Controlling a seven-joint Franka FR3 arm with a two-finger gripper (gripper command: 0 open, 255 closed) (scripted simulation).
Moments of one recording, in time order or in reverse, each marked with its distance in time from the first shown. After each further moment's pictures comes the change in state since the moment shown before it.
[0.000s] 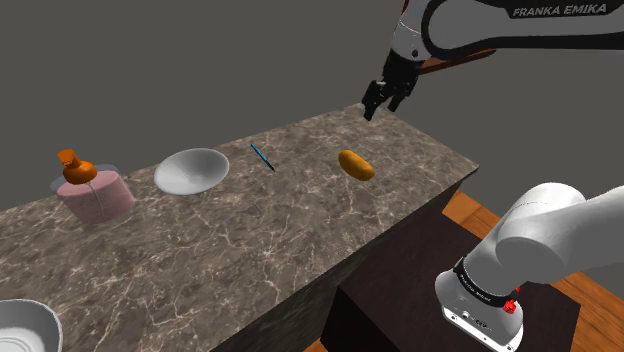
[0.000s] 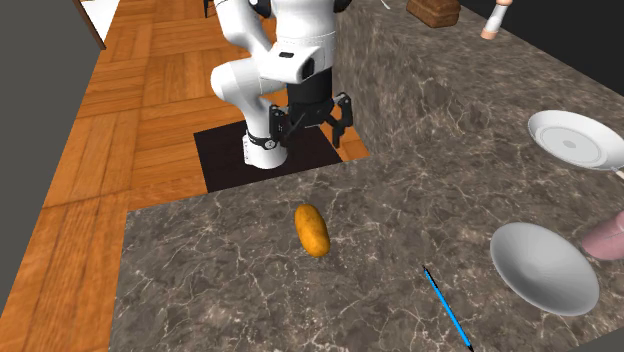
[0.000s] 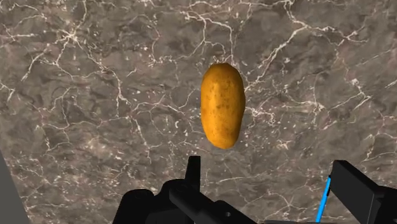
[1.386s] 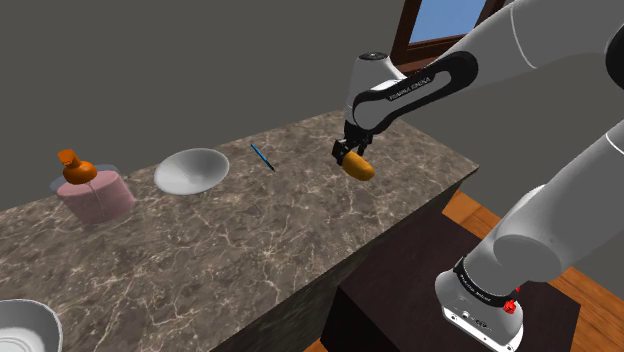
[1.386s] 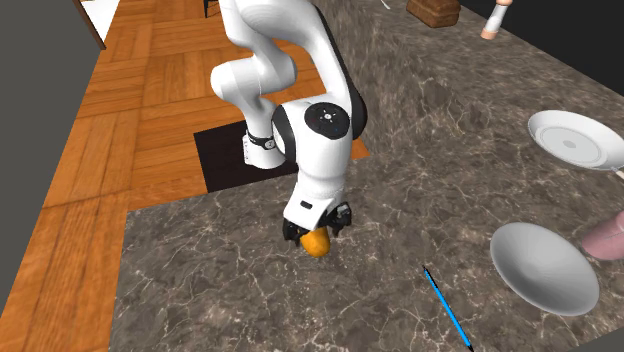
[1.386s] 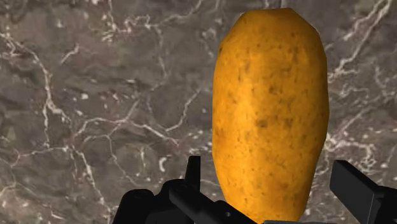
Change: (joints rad) arm -0.038 0.539 -0.002 -0.036 -0.072 0.431 0.030
